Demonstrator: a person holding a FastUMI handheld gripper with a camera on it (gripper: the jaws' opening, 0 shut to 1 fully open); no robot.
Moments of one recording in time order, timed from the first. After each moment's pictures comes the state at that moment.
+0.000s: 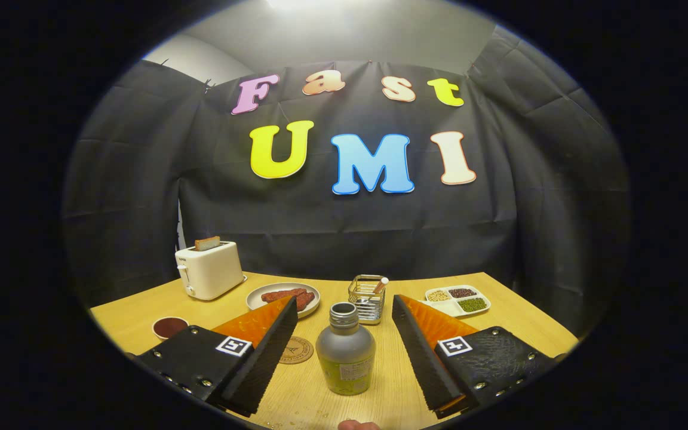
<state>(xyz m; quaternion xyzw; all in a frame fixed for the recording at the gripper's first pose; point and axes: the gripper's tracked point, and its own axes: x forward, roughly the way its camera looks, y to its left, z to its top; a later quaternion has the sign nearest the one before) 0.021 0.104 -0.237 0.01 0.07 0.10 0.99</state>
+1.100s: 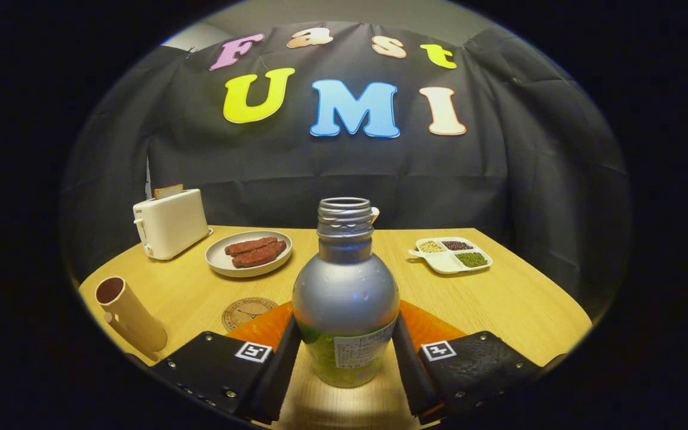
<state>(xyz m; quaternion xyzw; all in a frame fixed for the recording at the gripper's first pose) 0.061 0.103 -0.330 -0.02 0.19 0.04 0.98</state>
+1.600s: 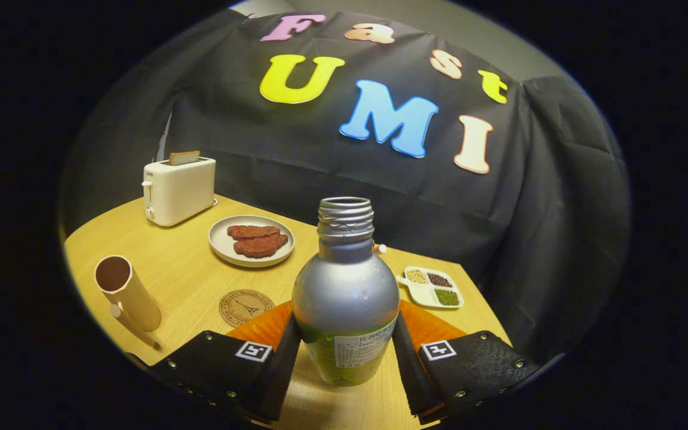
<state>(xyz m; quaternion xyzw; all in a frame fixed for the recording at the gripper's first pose) 0.048 0.129 -0.257 -0.18 0.18 0.07 0.96</state>
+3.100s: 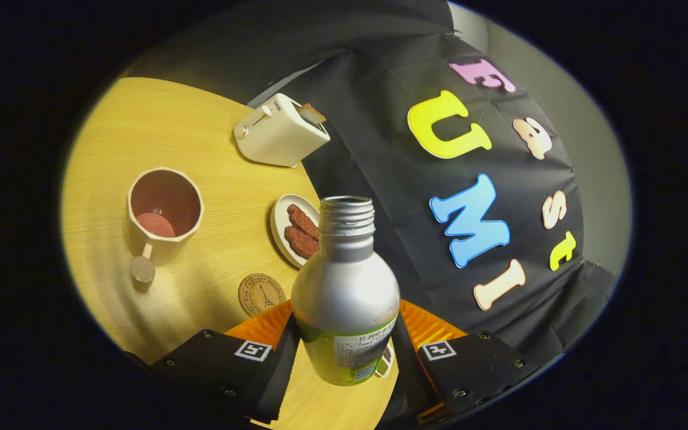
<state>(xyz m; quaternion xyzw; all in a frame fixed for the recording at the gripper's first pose) 0.029 0.232 -0.244 -0.53 0.11 0.16 0.83</state>
